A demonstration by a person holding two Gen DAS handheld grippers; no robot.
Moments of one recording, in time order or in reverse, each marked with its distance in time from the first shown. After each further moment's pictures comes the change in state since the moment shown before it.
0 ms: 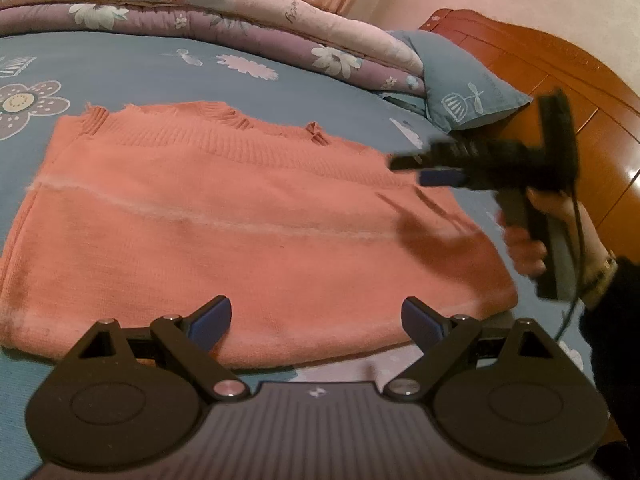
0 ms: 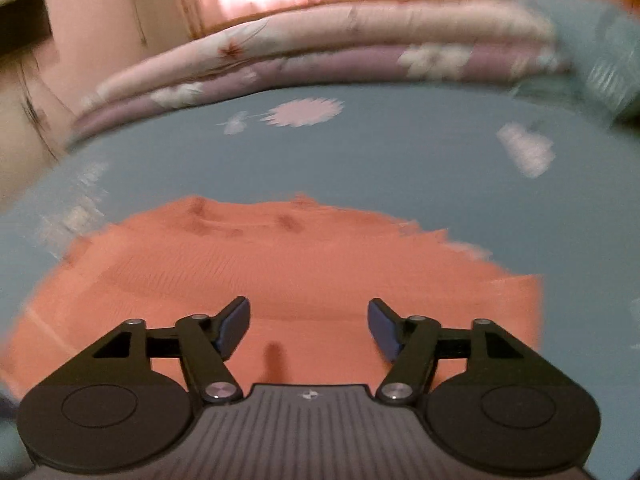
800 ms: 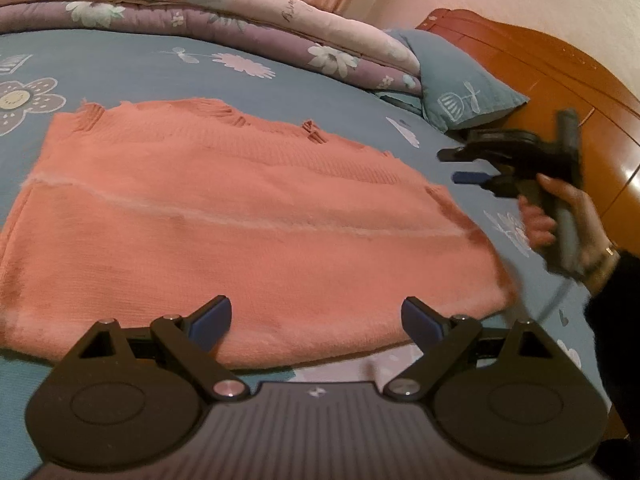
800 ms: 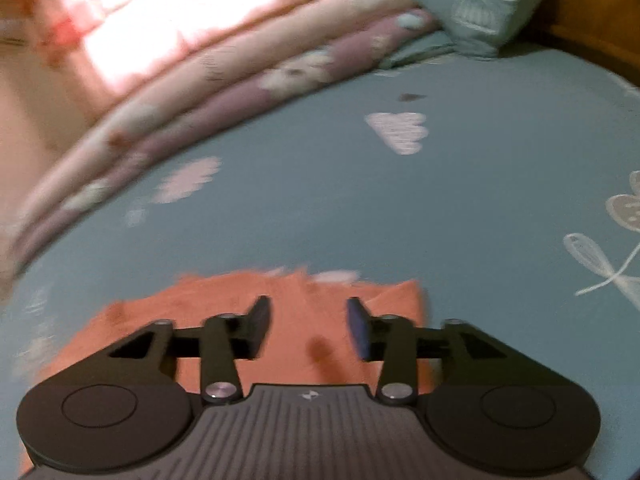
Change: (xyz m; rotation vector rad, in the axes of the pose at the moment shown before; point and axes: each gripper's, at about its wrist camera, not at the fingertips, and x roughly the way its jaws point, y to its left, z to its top) left arm -0.001 0.002 -0.003 -0.005 -0.003 -0.019; right arm -0.048 -0.076 0.001 0.324 -0.117 -0.113
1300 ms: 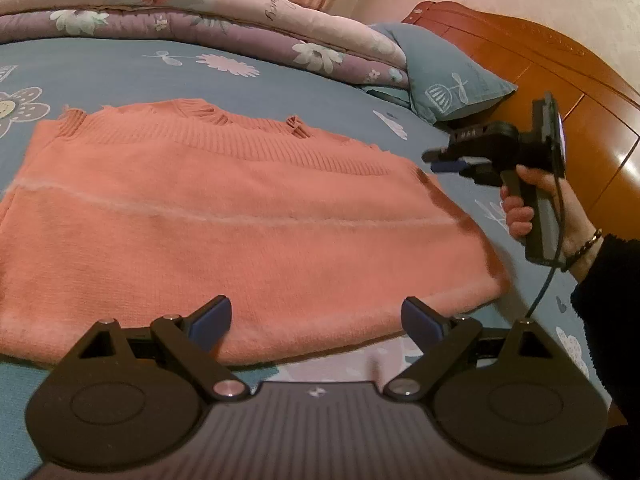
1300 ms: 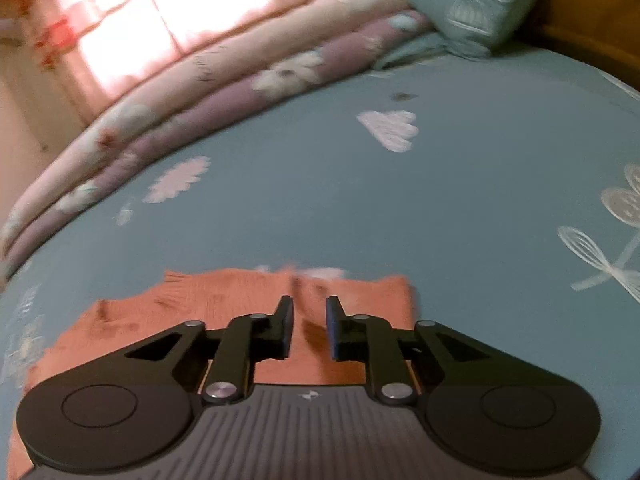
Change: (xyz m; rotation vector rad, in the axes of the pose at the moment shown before) left arm 0.006 -0.009 -0.003 0.048 0.005 -0.017; right arm 0.022 0.001 0.001 -0.012 -0.021 -0.066
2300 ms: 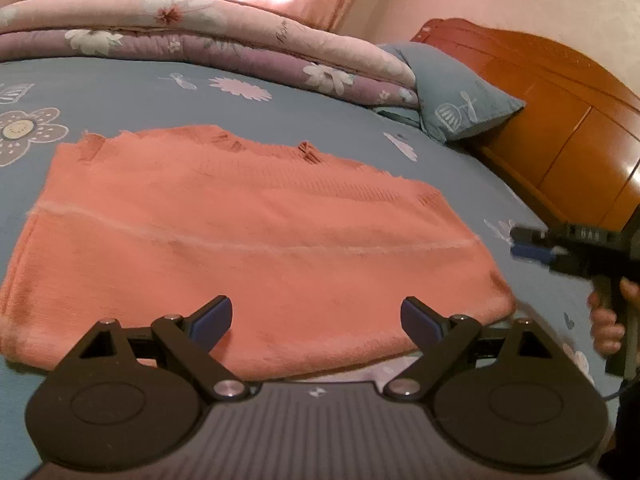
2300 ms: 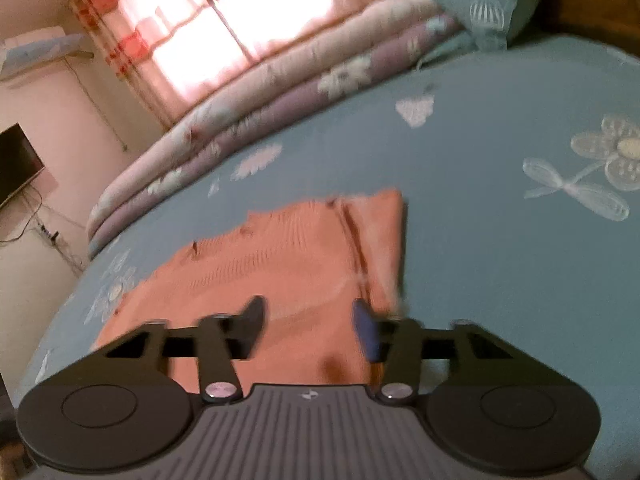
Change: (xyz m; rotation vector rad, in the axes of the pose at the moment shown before) left arm -0.008 -0.005 0.007 0.011 -0.055 0.044; right arm -0.118 -0.067 -0.078 0.012 -0.045 0.247
